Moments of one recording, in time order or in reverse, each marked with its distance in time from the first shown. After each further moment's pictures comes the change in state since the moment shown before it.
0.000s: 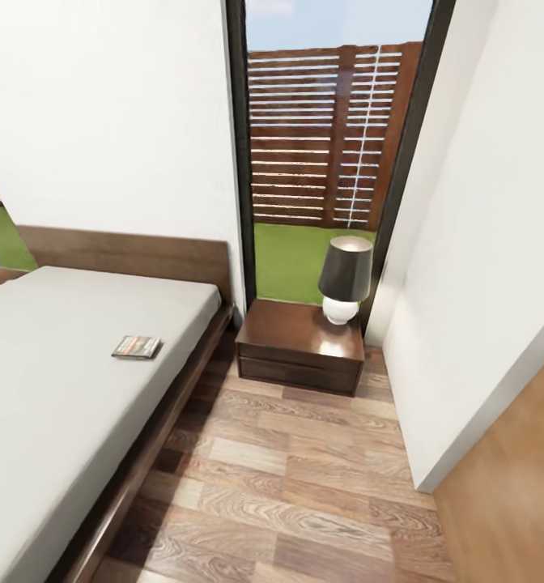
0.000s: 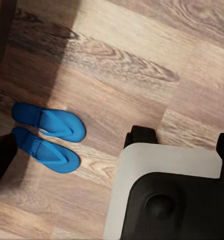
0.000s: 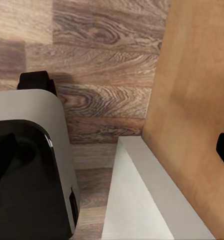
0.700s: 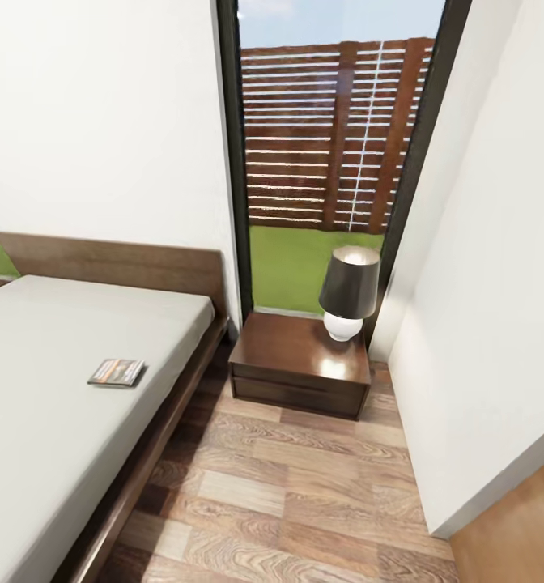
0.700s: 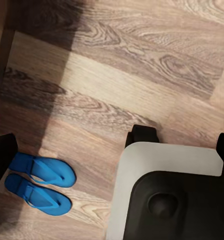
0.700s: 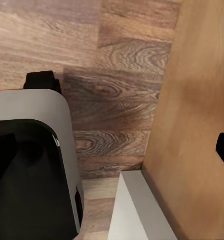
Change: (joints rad) left arm 0.000 0.000 -0.023 -0.001 0.000 0.000 0.002; right arm 0.000 0.011 0.000 -0.002 0.000 0.000 0.000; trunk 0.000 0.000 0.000
